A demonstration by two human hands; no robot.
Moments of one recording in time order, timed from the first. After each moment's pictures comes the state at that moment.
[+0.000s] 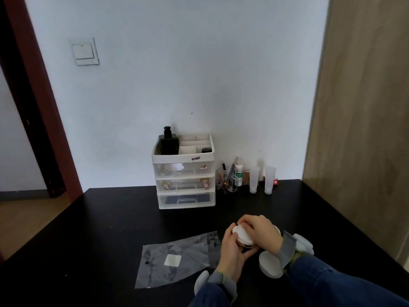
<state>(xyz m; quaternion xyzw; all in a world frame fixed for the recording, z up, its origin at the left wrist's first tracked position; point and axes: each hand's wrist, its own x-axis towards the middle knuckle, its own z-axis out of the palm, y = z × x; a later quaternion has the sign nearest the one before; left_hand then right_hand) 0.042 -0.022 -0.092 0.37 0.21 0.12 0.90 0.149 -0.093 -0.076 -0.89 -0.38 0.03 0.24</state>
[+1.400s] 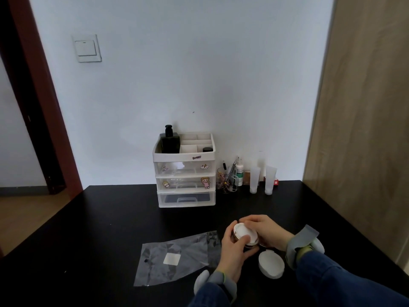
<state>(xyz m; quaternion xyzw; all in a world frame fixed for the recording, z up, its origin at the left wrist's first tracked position) 0.047 -0.022 -0.105 0.45 0.18 0.14 0.86 0.156 -0.101 -0.069 -0.74 -0.22 0.32 0.55</state>
